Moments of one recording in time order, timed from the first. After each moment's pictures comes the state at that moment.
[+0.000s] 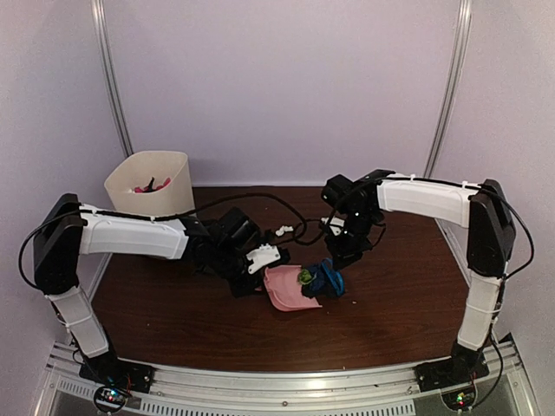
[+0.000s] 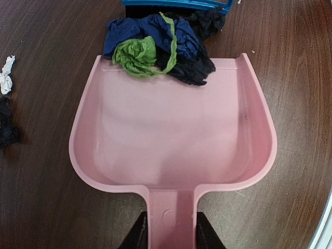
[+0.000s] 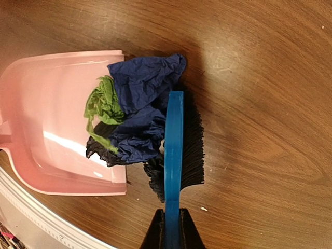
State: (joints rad) left arm -0.91 1.75 1.15 -0.44 0.17 0.30; right arm 0.68 1.91 1.56 -1.07 -0.14 0.29
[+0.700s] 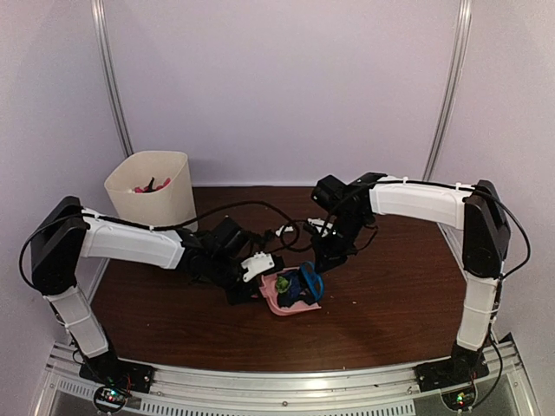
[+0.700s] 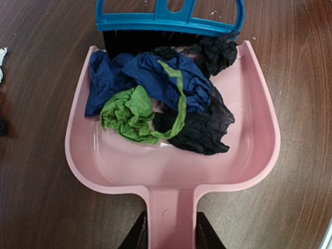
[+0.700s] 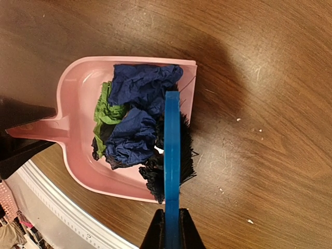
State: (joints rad) left arm -0.90 1.75 1.05 -0.32 0.19 0.32; right arm 0.73 1.94 1.58 -0.99 -0.29 0.34
